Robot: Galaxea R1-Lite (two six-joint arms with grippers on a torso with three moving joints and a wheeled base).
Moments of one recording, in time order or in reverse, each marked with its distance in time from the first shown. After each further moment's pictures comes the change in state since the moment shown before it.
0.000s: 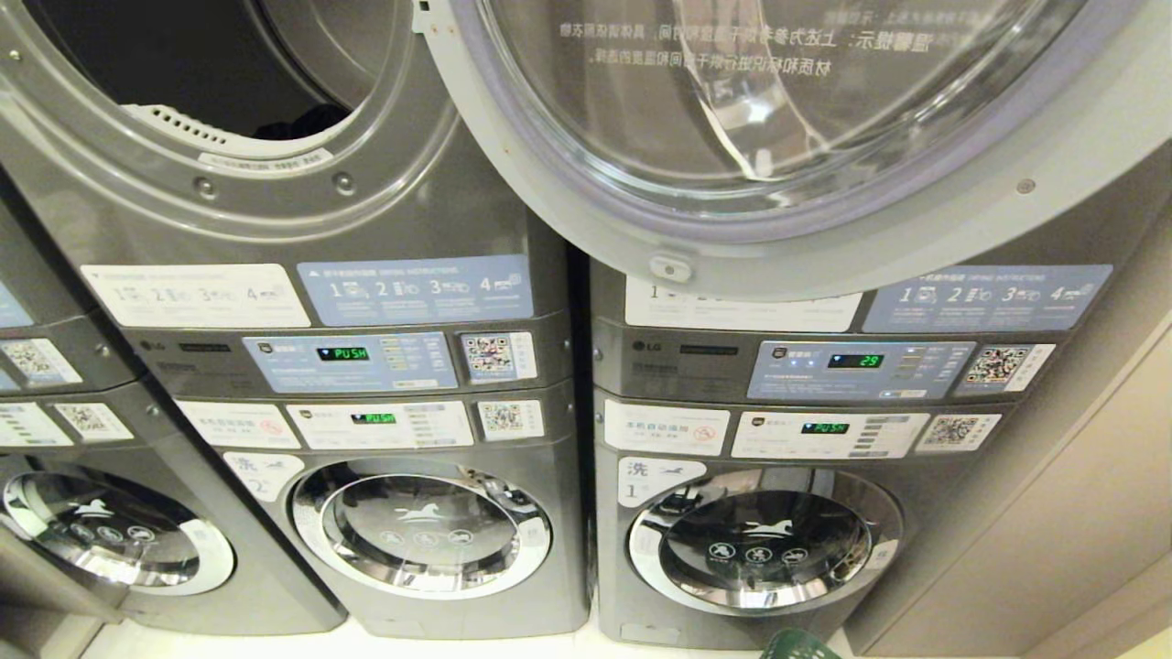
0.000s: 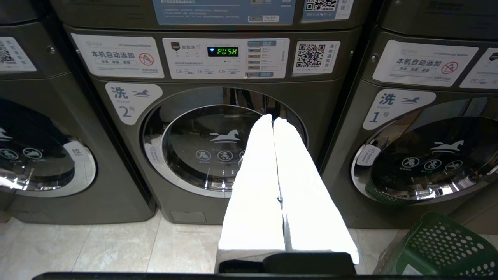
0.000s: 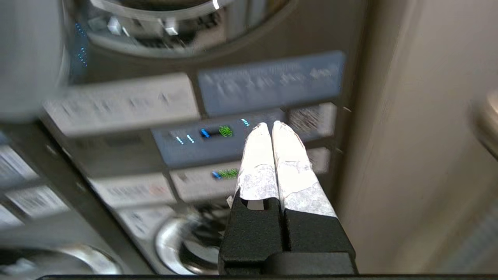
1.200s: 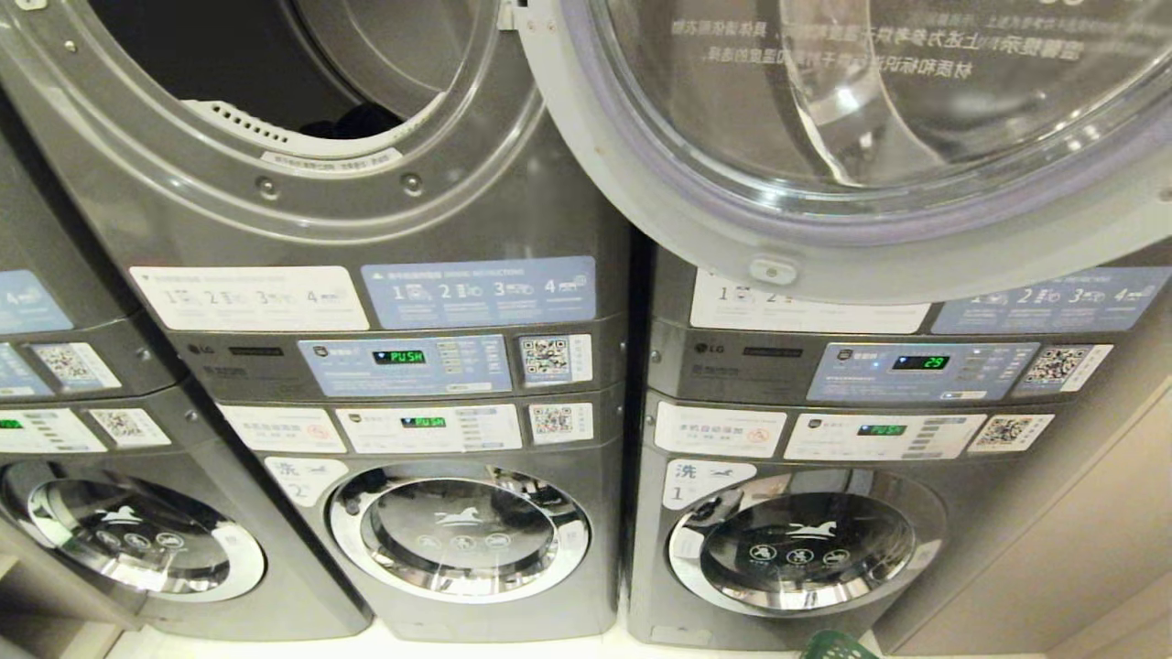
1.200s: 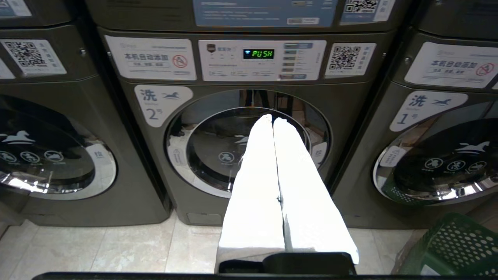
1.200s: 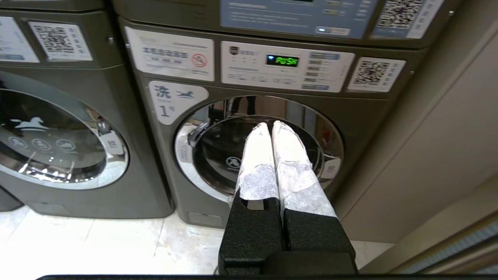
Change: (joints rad) left arm -0.001 0.000 0.000 0.000 0.000 0.000; right arm 0.004 -0.551 0.591 0.109 0.174 -0.169
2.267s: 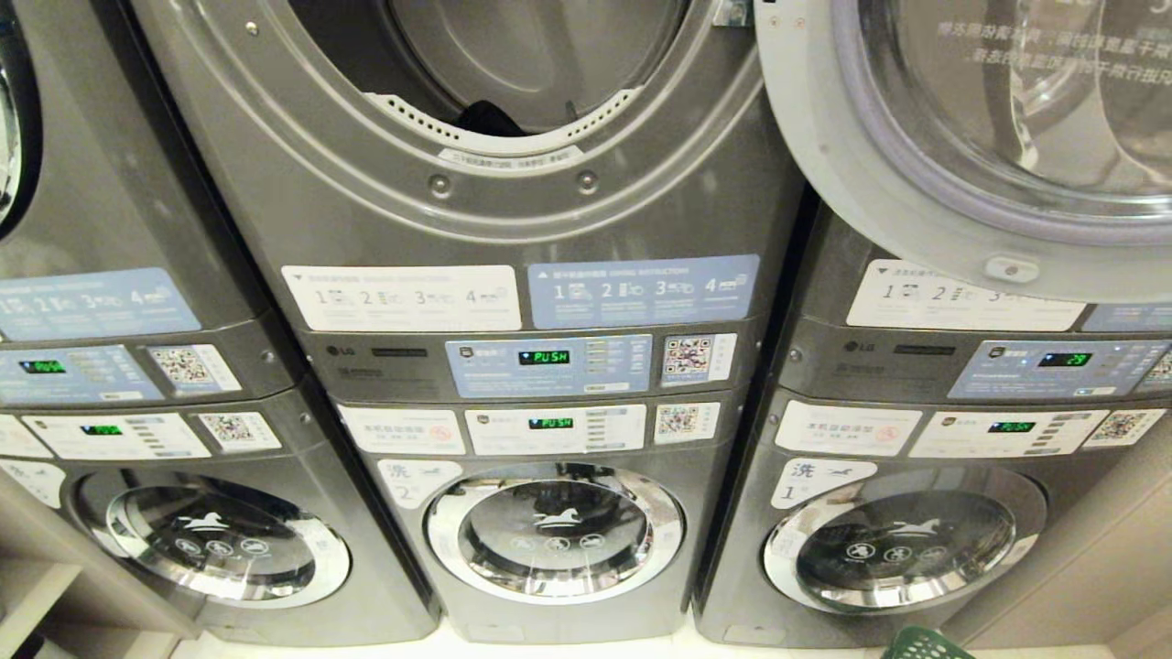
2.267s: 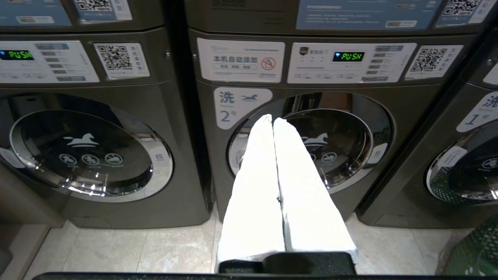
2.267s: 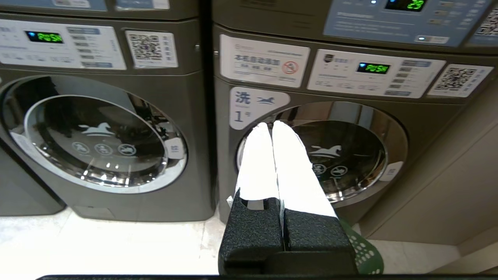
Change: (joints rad) left arm 0.000 0.000 0.000 0.000 0.000 0.000; right arm 0.000 0.000 0.000 0.000 0.000 -0.001
